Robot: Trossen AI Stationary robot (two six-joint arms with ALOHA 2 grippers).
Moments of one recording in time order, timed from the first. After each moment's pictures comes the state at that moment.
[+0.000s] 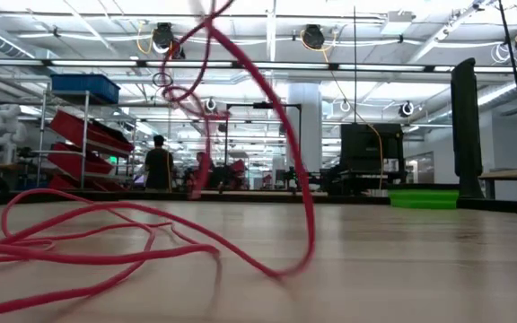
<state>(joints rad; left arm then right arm) -0.83 1.65 1.42 -0.05 -1.16 0.21 0.68 1.58 1.74 -0.58 0.73 0.03</state>
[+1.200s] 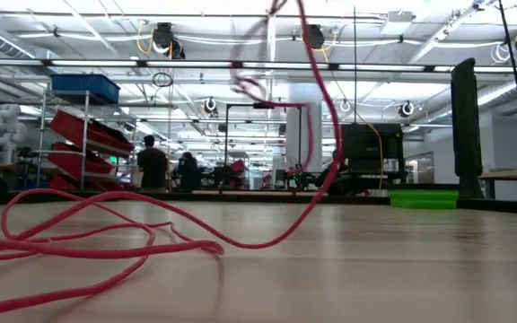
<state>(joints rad) -0.69 1.77 1.41 0.02 -1.07 0.01 0.66 1.51 1.74 -0.62 0.70 -0.06</state>
